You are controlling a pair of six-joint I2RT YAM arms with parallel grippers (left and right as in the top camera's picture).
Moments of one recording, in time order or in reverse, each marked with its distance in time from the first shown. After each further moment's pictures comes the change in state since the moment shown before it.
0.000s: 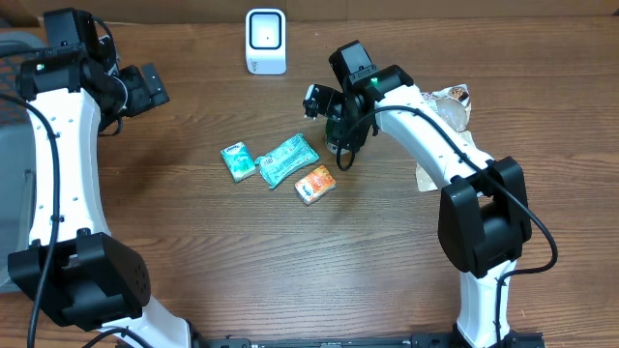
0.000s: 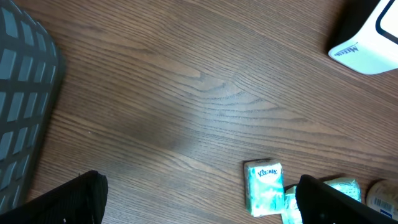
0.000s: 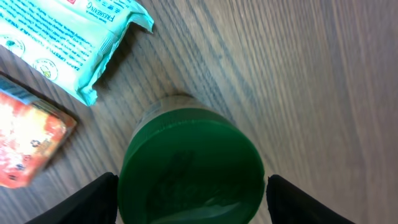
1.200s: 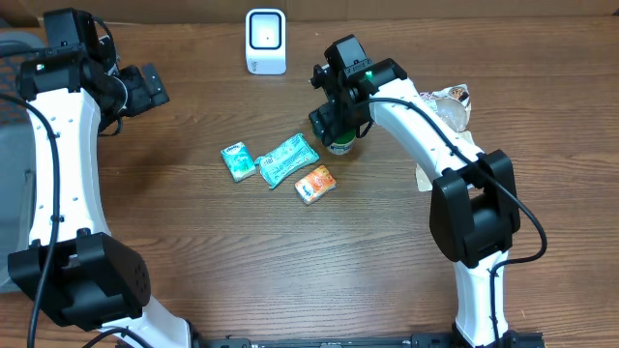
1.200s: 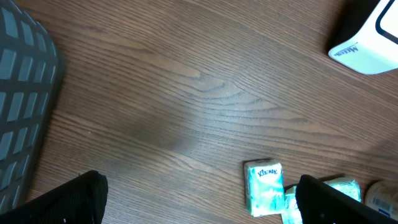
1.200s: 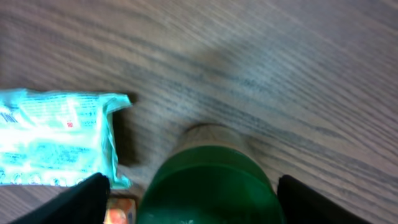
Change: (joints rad) left arm 0.000 0.000 0.000 0.000 0.000 0.000; right arm -0.002 0.075 0.093 -0.030 -0.072 0.718
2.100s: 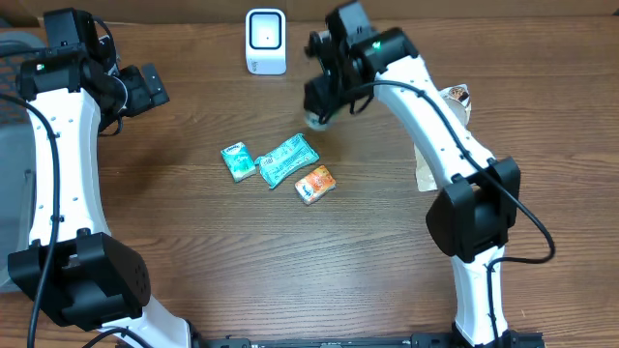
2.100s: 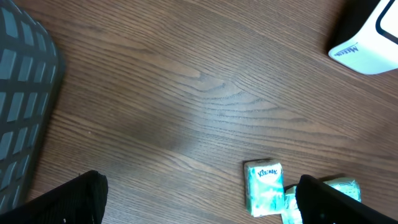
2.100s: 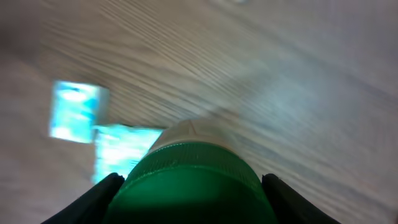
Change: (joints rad) left arm 0.000 0.000 0.000 0.000 0.000 0.000; right arm -0.005 0.033 0.336 -0.191 -0.141 0.016
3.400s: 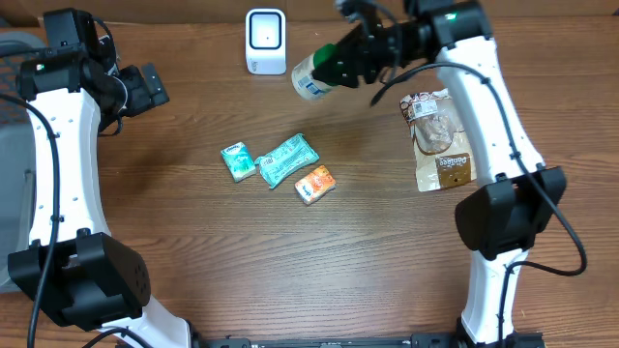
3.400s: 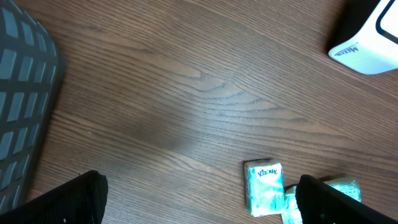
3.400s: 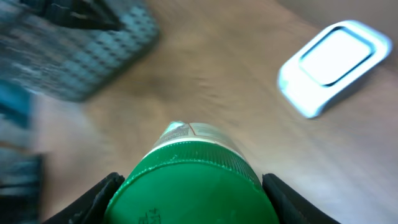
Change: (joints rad) left arm 0.000 0.000 0.000 0.000 0.000 0.000; right arm -0.167 -0.055 0.069 0.063 -0.579 -0.339
